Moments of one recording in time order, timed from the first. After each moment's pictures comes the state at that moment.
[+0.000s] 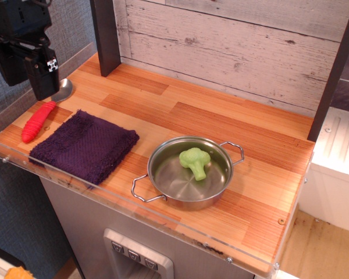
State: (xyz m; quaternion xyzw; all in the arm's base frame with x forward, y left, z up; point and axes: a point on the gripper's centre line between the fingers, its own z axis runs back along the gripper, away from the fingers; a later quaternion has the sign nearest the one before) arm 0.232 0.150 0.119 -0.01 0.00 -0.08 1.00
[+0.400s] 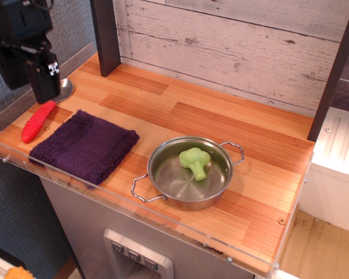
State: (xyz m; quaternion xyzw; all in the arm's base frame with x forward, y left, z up) arm 0.231 0.150 0.111 -0.02 0.01 -0.07 1.00
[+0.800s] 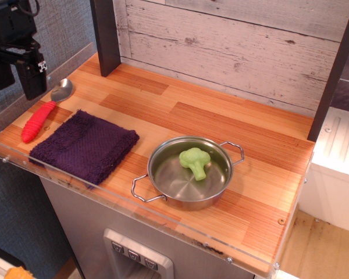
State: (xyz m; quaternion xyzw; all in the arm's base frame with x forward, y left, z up) arm 0.244 0.196 0.094 -0.01 0.02 0.00 1.00
